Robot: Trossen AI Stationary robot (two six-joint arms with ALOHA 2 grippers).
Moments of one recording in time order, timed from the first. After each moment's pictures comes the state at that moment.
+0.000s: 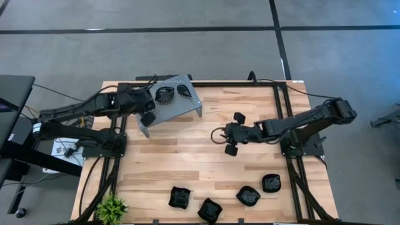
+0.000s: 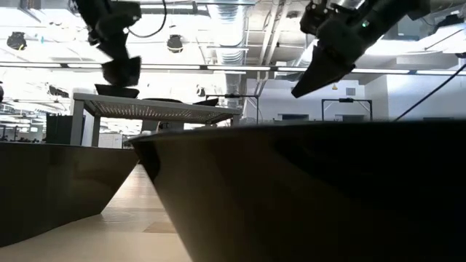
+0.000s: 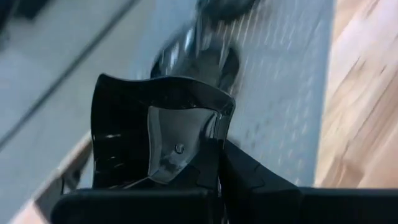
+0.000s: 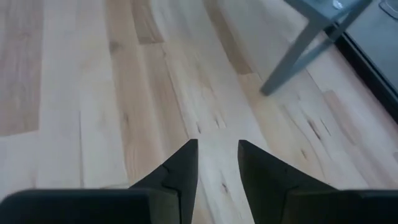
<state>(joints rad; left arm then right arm) 0.22 0.95 0.99 -0.96 -0.46 -0.16 0.18 1.32 0.79 -0.24 0.44 0.21</state>
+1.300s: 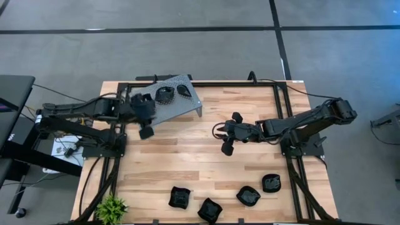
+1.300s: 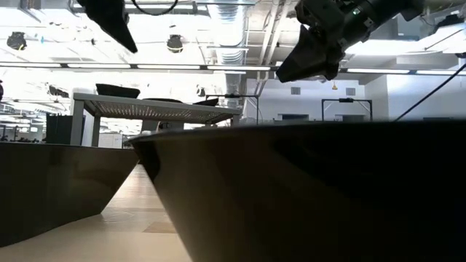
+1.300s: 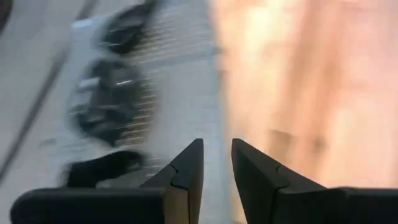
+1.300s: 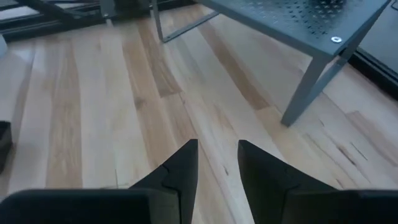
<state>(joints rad) -0.01 0.99 1.07 -1.00 -0.38 -0.06 0.17 1.31 0.78 -0.06 0.42 0.31</state>
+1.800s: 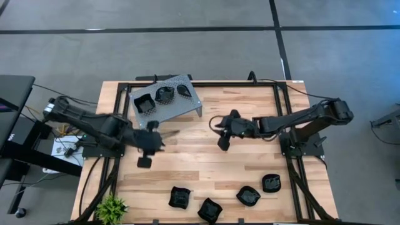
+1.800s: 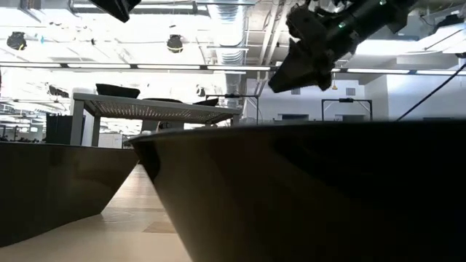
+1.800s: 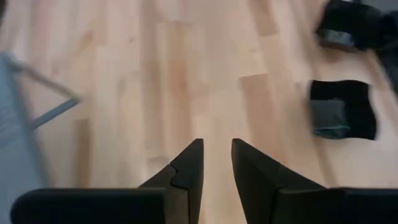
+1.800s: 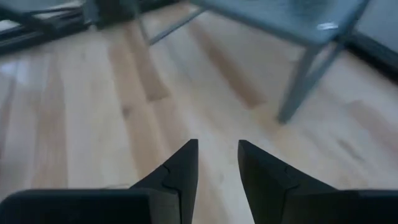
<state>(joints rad) -0.38 1.12 1.06 -0.84 -0.22 -0.06 0.10 1.36 0.78 0.00 0.37 0.36</state>
